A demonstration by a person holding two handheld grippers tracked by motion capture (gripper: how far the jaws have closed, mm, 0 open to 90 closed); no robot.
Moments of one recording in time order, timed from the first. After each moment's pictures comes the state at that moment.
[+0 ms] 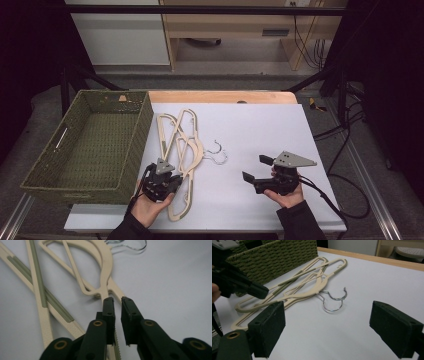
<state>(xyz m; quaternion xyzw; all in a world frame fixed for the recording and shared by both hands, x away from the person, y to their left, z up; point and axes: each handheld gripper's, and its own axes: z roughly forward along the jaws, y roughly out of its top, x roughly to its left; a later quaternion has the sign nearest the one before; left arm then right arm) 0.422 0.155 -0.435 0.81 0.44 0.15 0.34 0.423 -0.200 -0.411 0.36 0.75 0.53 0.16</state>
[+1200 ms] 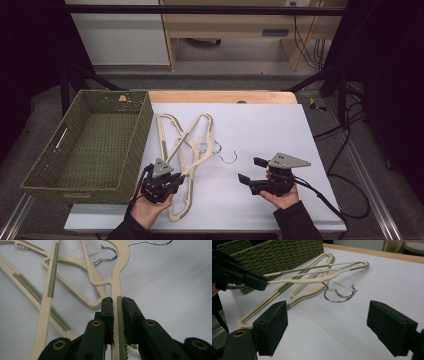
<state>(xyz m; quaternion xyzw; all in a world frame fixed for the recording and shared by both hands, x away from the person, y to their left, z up) 0.409 0.155 -0.418 0.80 0.42 0.17 0.39 0.425 -0.189 -0.419 0.35 0.76 0.53 0.14</state>
